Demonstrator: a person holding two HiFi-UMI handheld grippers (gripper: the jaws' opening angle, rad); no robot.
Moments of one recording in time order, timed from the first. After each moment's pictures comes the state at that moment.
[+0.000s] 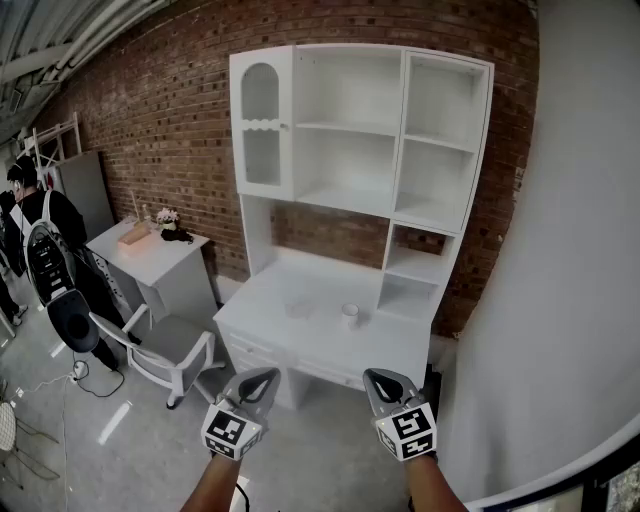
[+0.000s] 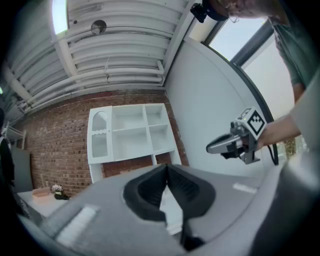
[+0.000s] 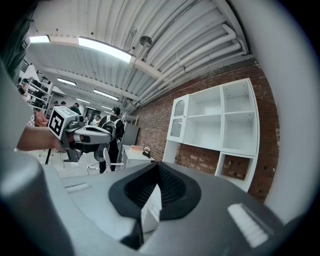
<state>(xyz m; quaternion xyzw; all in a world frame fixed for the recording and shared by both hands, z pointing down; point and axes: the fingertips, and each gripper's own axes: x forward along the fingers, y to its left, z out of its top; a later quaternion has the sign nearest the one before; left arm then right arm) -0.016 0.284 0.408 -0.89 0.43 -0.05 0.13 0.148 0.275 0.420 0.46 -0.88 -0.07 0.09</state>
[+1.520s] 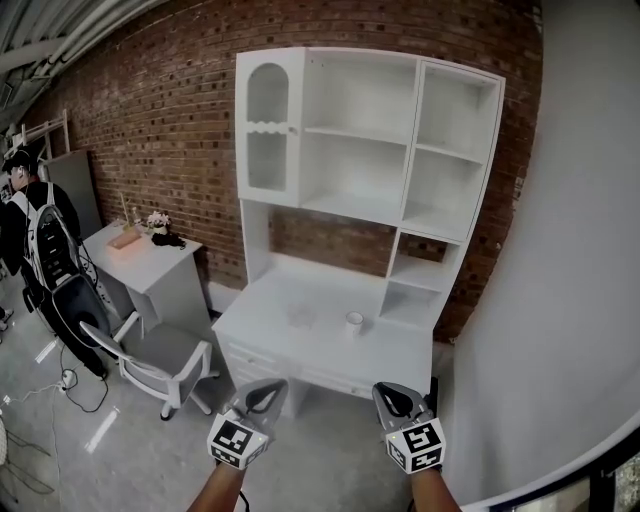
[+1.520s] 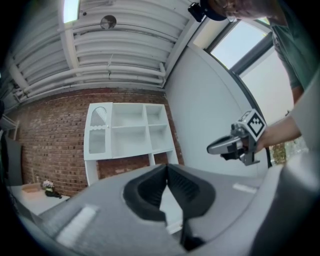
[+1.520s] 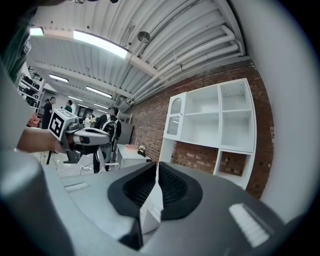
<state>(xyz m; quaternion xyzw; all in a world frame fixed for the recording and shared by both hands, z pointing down) -0.073 0.262 0.422 -0.91 0.39 -0.03 0.12 0.098 0.267 0.432 0.49 -0.86 -0.06 0.09</state>
